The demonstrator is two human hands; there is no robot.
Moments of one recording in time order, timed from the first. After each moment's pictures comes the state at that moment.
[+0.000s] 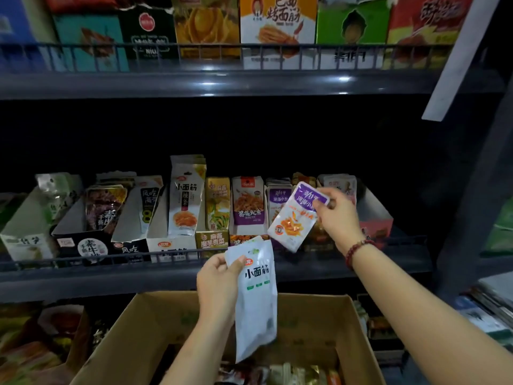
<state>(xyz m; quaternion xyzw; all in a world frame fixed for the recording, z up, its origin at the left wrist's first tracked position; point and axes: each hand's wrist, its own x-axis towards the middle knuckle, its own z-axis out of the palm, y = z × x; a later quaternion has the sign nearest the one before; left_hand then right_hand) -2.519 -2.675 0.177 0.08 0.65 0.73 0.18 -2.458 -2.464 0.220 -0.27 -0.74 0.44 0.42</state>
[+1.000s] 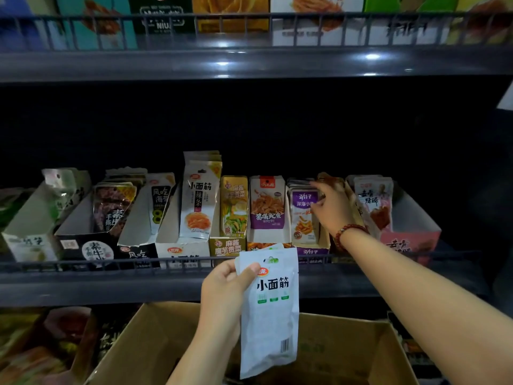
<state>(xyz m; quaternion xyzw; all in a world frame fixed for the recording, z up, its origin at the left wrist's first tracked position) -2.552 -2.678 0.174 0.09 0.59 0.75 0.27 -2.555 -2.413 0.194 -0.26 -0.86 0.22 0.38</state>
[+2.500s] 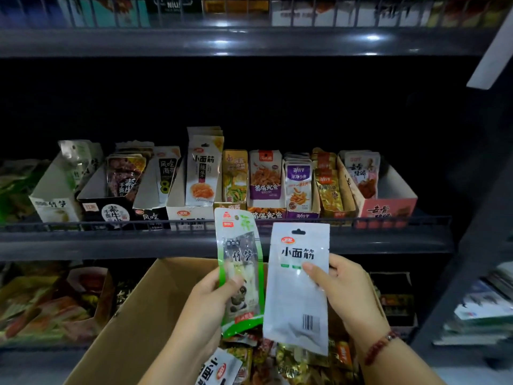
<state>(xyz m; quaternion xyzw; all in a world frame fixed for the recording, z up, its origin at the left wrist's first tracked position) -2.506 -2.750 0.140 0.11 0.62 0.71 0.30 -2.390 -2.581 0.148 -0.29 -0.72 0.57 0.27</state>
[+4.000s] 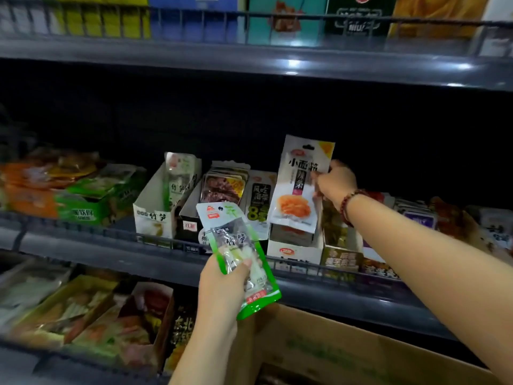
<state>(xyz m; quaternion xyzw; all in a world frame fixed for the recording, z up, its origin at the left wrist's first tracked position) -2.659 -2.824 0.167 0.02 0.62 0.78 0.09 -2.714 -2.592 0.268 -0.25 -0.84 0.35 0.33</state>
